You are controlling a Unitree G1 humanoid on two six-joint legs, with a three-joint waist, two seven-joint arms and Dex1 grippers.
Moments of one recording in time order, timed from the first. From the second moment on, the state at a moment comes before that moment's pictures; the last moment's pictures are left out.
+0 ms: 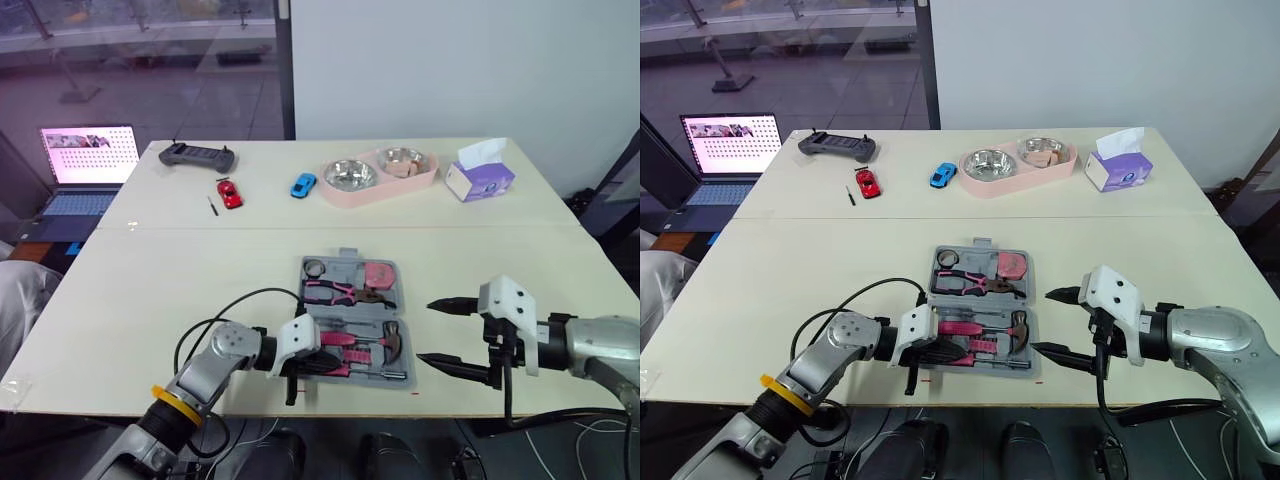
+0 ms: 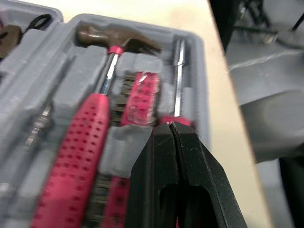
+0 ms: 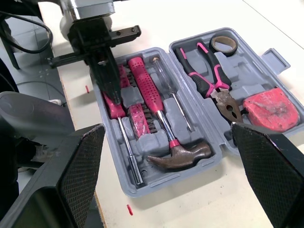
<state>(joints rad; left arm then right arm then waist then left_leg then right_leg) -0.32 0.43 -0.47 0.14 -0.10 0.09 -1.08 0.10 -0.97 -0.25 -0.59 0.57 0.60 1.00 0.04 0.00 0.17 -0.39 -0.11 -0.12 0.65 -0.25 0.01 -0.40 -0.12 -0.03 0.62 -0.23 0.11</state>
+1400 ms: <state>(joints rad) -0.51 0.39 -0.26 0.52 -0.02 0.13 -0.92 -0.38 -0.78 0.38 -0.03 0.04 0.64 0.85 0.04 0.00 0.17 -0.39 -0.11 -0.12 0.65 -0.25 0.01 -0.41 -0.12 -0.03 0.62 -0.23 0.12</state>
